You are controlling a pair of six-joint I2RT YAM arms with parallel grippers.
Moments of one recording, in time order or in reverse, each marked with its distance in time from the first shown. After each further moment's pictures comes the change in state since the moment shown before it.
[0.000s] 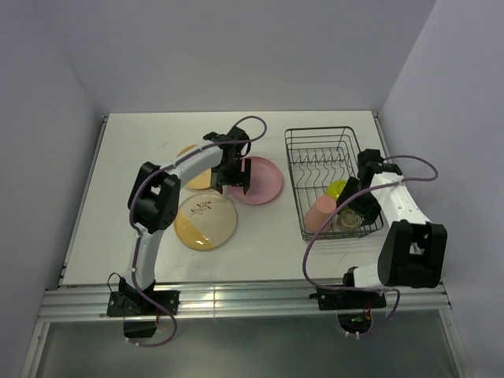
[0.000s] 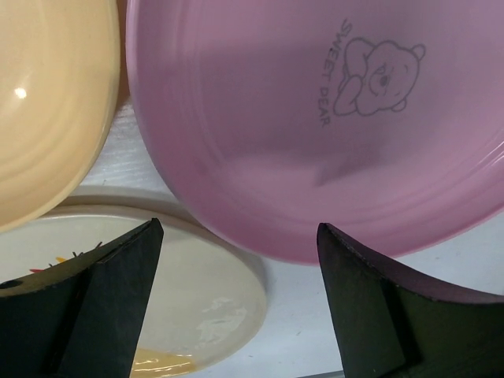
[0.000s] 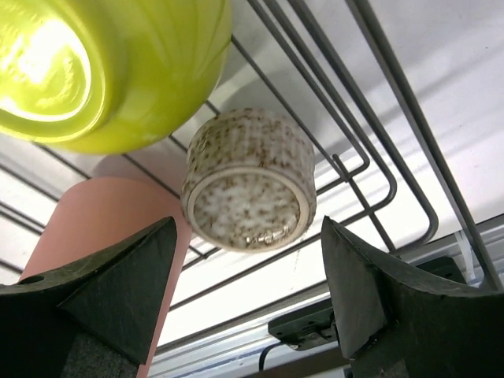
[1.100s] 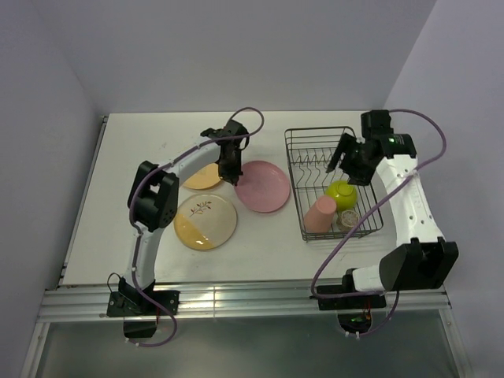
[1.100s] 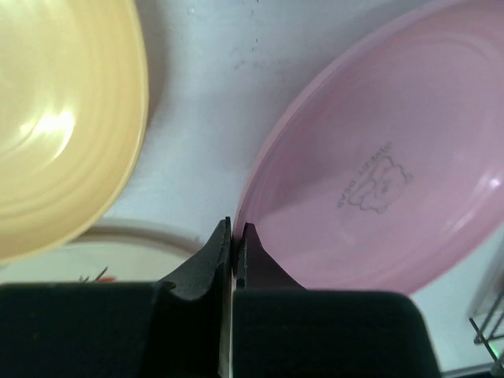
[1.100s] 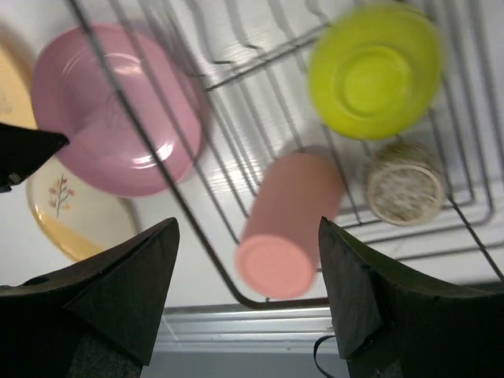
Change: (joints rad) left arm 0.028 0.031 0.061 0.061 -0.016 -0.024; right arm 0.101 -0.054 0.435 -0.148 -0.195 -0.012
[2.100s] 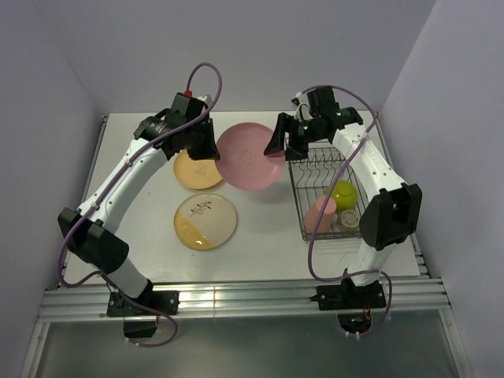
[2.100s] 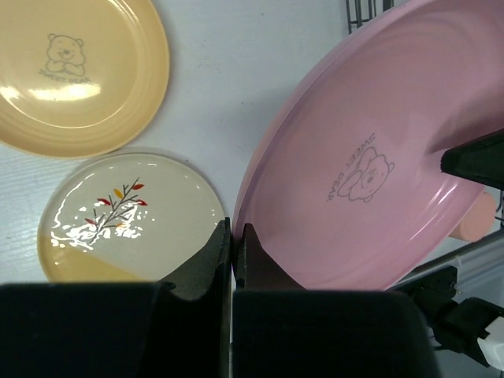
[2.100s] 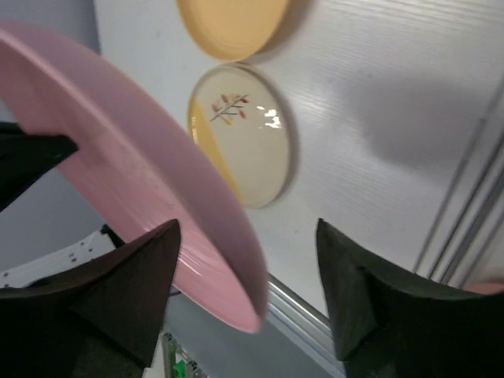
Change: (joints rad) left arm 0.064 -0.566 -0.090 -0.075 0.075 0.031; right arm 0.284 0.399 0.308 0.191 -0.496 -0.054
